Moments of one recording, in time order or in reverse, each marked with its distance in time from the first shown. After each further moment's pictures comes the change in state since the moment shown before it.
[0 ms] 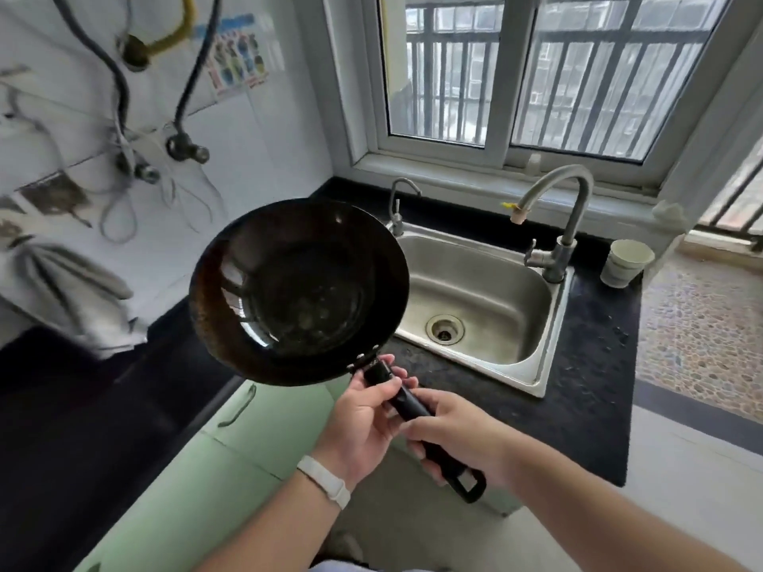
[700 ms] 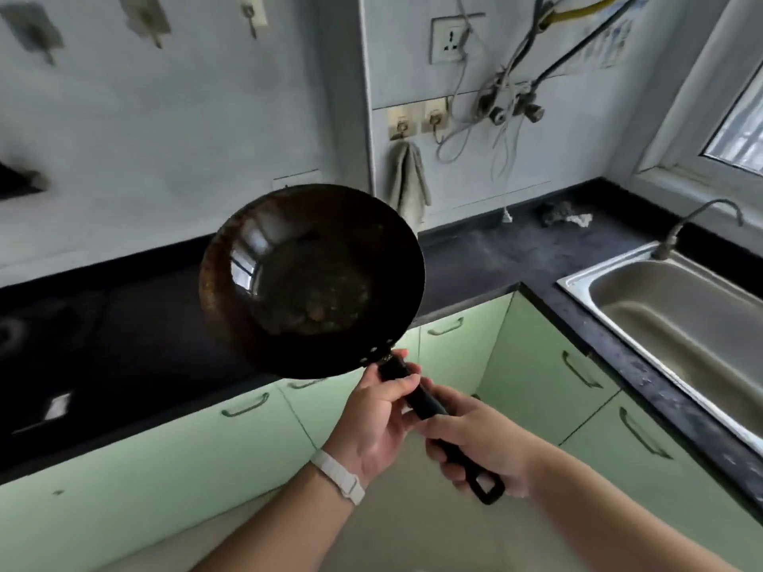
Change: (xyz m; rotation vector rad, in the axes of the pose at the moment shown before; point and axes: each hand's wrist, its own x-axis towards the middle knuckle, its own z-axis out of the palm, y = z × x) left_hand -0.268 0.062 -0.203 -0.178 0.361 0.441; right_hand 0.007 0.030 0.299 -0.226 -0.478 0.134
